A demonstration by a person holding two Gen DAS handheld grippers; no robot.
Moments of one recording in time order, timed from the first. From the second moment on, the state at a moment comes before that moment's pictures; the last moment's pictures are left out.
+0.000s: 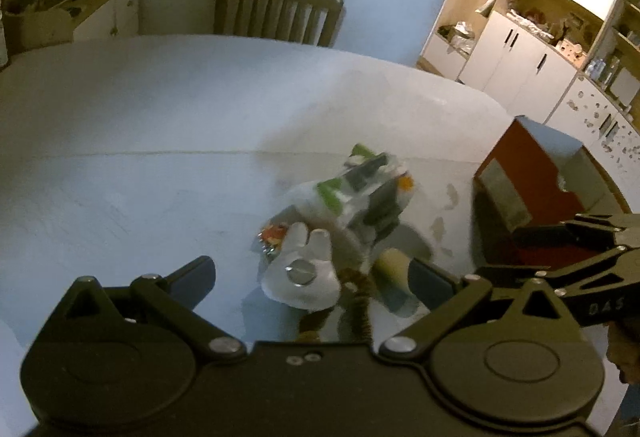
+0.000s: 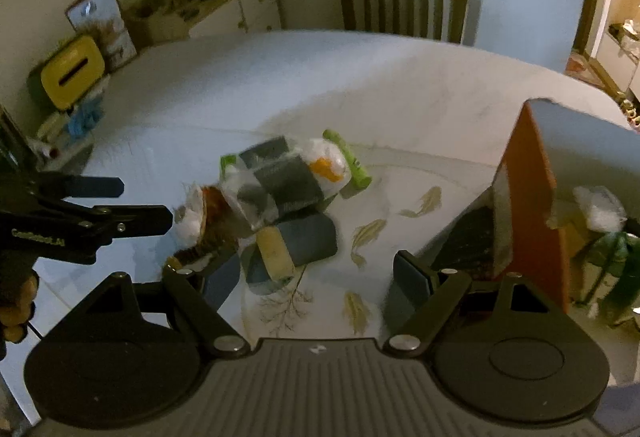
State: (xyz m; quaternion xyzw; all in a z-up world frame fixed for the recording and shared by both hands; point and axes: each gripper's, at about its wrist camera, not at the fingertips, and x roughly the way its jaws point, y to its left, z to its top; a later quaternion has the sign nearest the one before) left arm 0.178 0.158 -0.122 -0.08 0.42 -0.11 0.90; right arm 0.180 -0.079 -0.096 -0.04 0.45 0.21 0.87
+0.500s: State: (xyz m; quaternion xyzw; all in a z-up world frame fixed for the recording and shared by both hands) left arm 0.191 0.162 -0.150 -0.09 0.44 -0.13 0.89; right arm 0.197 -0.043 -0.133 -0.09 0.47 0.23 0.85
